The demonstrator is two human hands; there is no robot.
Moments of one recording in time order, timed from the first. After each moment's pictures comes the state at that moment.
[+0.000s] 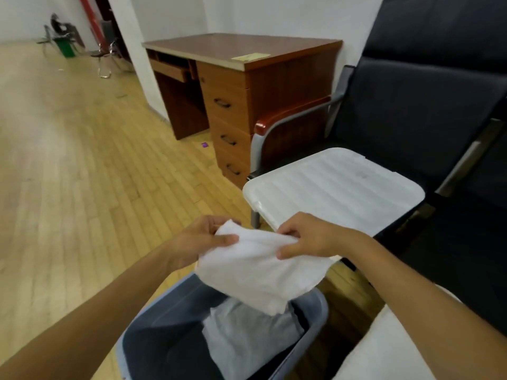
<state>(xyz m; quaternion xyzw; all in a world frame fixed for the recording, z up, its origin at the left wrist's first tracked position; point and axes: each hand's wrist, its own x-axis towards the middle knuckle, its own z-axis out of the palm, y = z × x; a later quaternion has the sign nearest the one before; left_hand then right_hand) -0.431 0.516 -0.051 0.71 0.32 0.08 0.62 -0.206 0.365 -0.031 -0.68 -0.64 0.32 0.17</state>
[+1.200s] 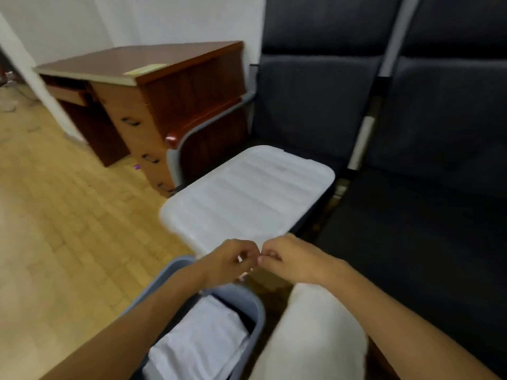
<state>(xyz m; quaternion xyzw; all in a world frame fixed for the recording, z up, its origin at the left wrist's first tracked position) -0.240 0.412 -0.095 0.92 0.10 -0.03 0.38 -0.114 0.253 -0.084 -0.79 -0.52 0.25 0.21</state>
